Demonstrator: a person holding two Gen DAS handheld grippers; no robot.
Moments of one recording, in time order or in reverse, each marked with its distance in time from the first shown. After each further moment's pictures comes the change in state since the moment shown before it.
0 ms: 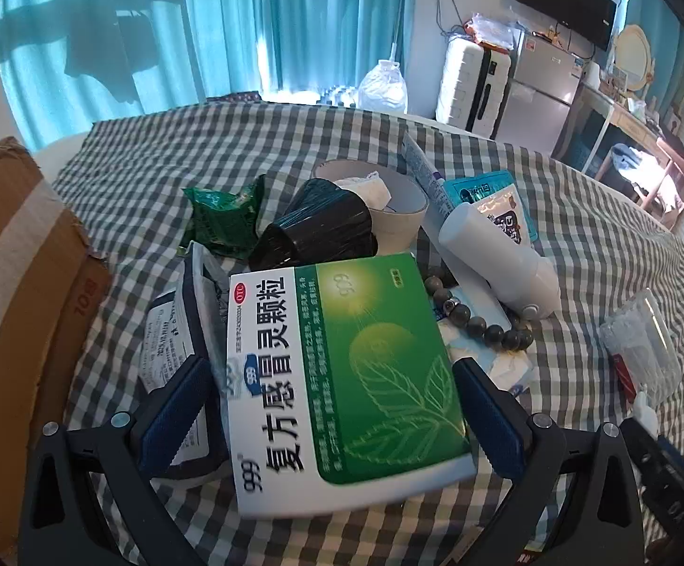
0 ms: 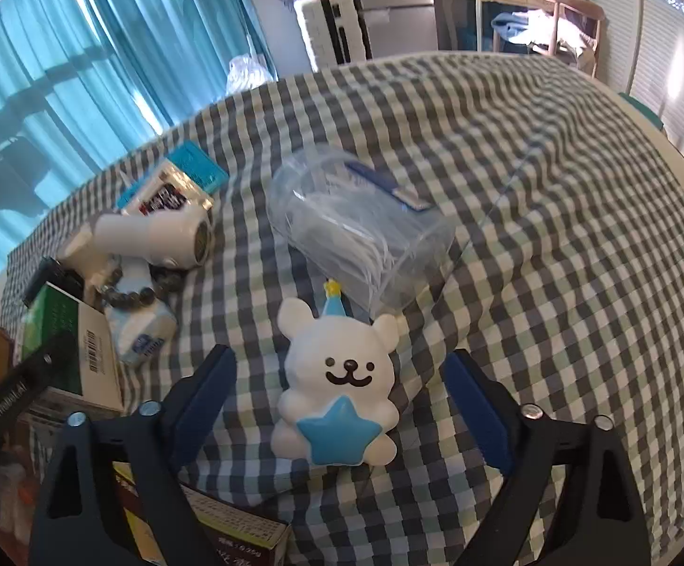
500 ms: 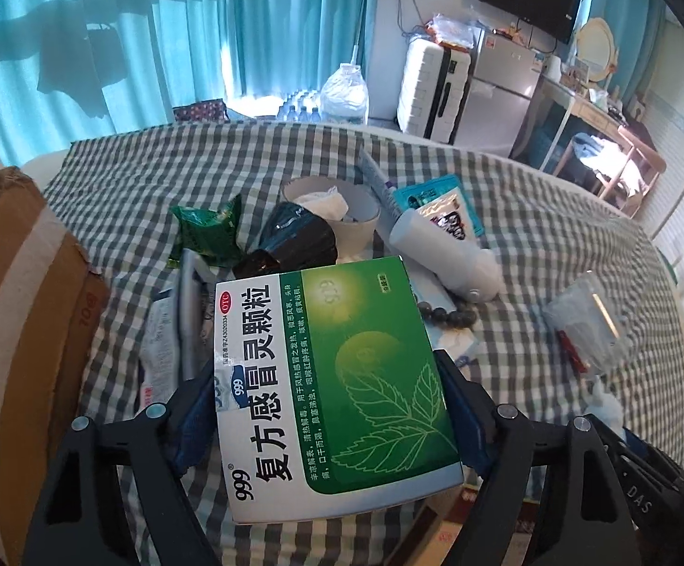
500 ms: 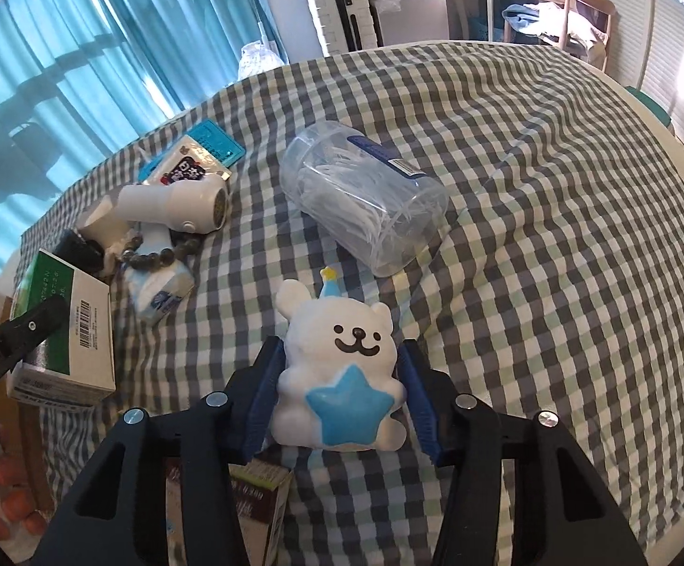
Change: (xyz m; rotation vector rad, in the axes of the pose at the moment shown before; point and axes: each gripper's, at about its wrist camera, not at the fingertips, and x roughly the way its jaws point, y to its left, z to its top) left arm -0.045 0.004 0.000 0.070 -0.011 -0.108; right arm -0.025 -0.005 -0.009 -0.016 0.034 0.044
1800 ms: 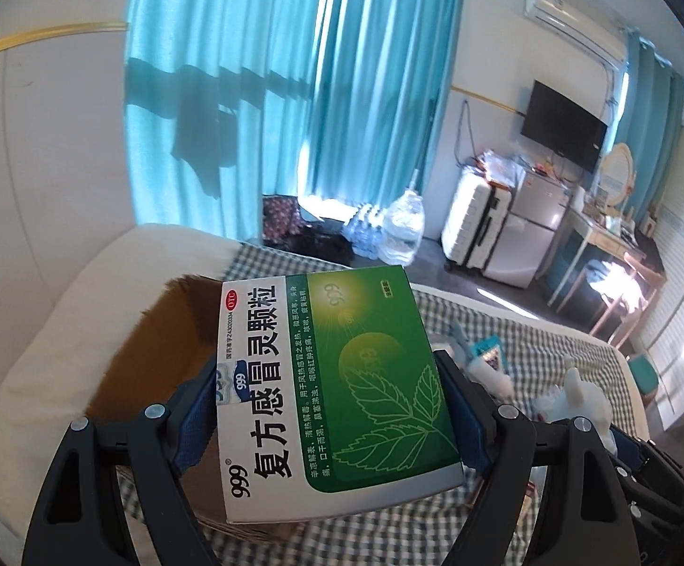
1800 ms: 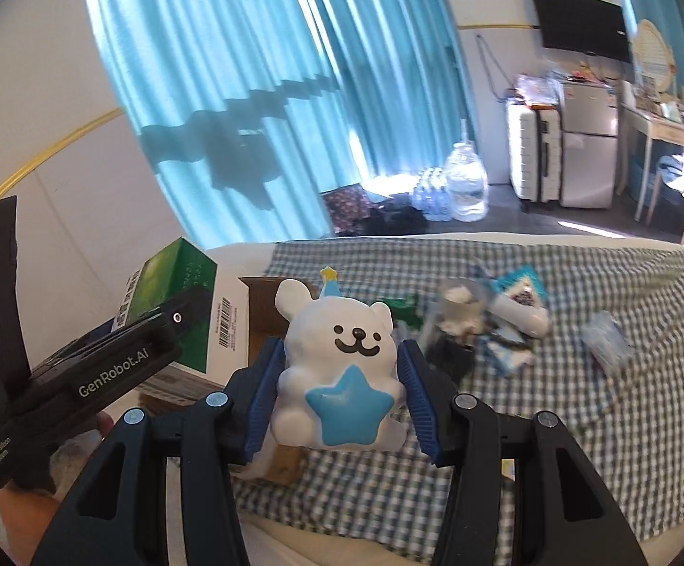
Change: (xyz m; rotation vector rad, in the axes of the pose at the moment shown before) left arm -0.254 0.186 0.020 -0.161 -0.304 0.062; right arm -0.238 0.262 -0.055 -0.357 -0.246 0.401
